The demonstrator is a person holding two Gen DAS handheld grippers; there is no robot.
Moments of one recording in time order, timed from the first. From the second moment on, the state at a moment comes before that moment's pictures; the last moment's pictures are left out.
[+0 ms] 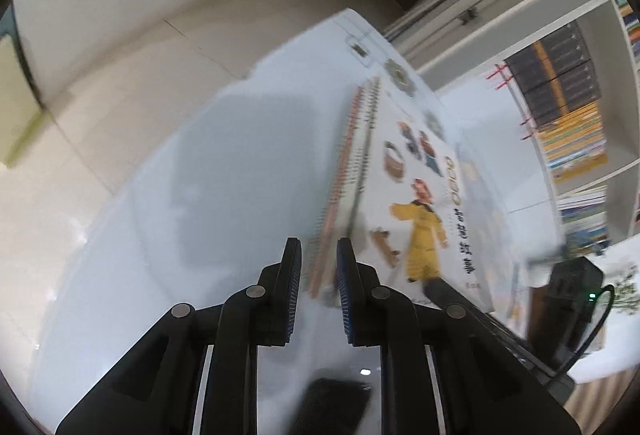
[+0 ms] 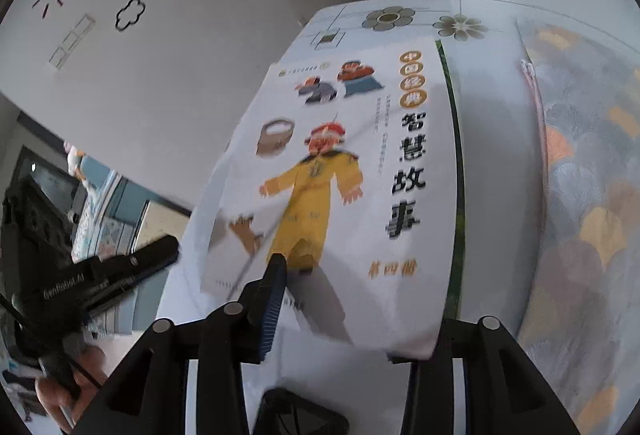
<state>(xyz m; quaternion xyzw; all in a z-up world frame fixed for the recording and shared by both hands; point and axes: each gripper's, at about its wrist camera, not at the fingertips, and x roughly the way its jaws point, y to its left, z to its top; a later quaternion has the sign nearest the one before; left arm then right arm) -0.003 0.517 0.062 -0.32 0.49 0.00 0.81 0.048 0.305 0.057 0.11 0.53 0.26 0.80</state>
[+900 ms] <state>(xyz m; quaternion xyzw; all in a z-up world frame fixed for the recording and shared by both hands) -0.004 0.115 0.182 -0.03 0.48 -0.16 0.86 -0.053 -0.100 0.118 0.17 0.46 0.02 0.87</state>
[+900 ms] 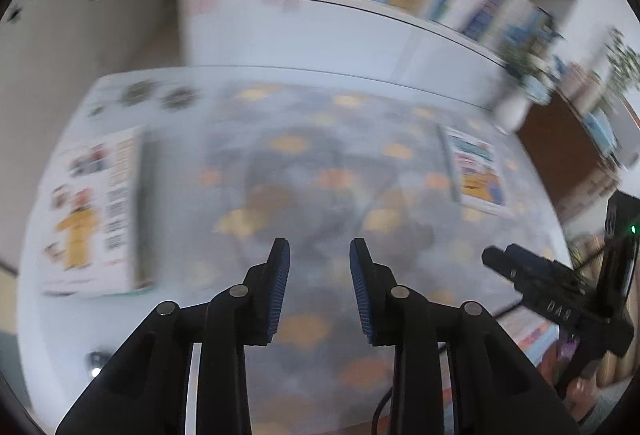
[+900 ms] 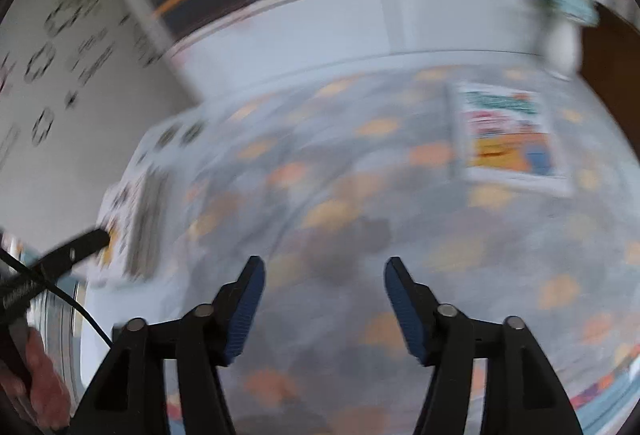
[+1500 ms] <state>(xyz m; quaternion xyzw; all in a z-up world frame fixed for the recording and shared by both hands) 0.053 -0.127 0.161 0.00 0.48 -0.27 0.84 -0.071 -0.339 0.143 0.16 0.38 -0.12 0.90</state>
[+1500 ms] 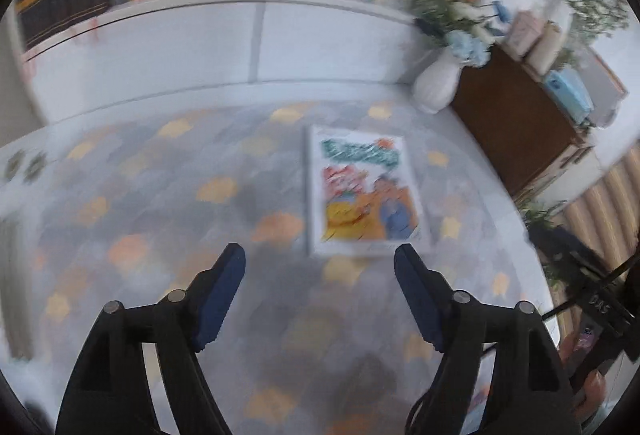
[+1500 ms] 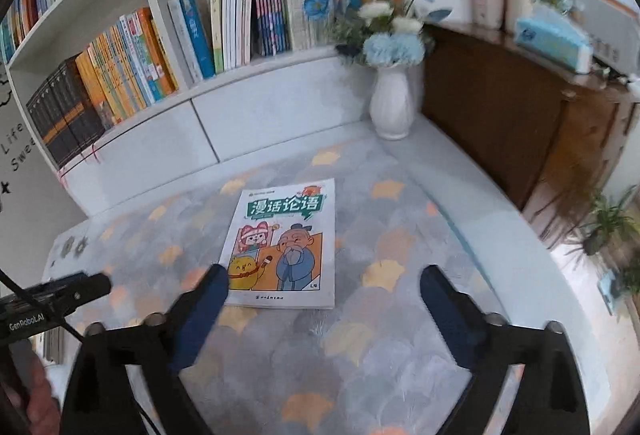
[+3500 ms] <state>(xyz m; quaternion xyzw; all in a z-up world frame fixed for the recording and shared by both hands) 0.126 -0.175 0.008 -0.36 0.61 -0.39 0.58 -0.011 -0.426 -0.025 0.48 0.49 0.10 0.72</state>
